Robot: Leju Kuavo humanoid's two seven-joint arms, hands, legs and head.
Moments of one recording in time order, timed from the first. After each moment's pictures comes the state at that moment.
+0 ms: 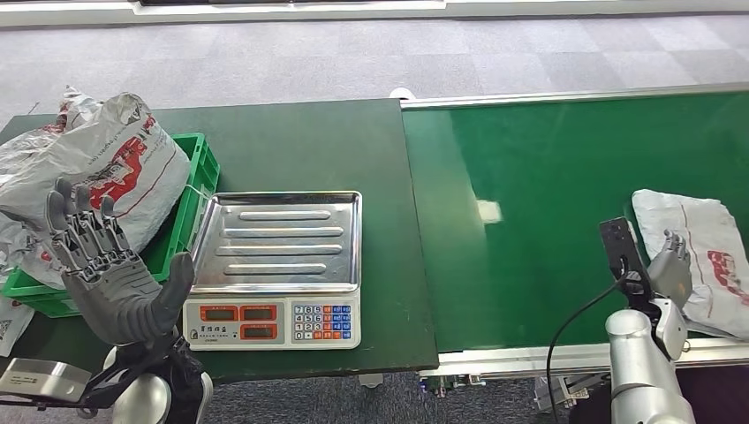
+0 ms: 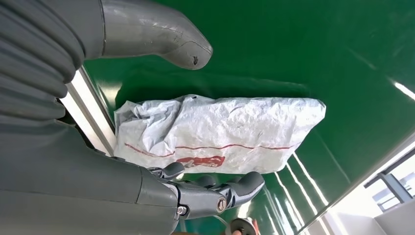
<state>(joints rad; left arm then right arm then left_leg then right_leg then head) 0.05 -0.22 -0.09 -1.83 -0.08 0.20 -0.70 -0.48 -0.10 -0.48 -0.75 0.98 -0.32 -0.19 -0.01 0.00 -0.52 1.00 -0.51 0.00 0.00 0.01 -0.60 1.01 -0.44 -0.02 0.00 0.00</state>
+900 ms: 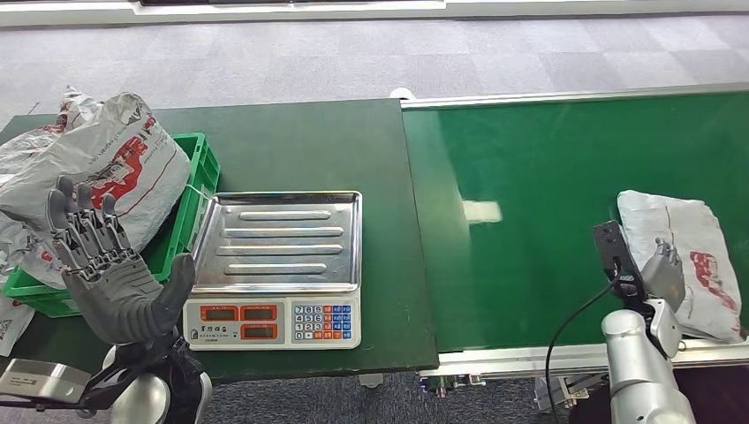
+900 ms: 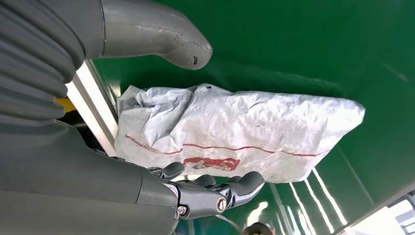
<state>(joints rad) 0.05 -0.22 -0.09 -1.83 -0.09 0.18 -0.70 -0.51 -0.11 -0.47 -0.67 1.04 -0.32 -0.12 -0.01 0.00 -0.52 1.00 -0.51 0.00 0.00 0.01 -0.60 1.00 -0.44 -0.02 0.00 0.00</state>
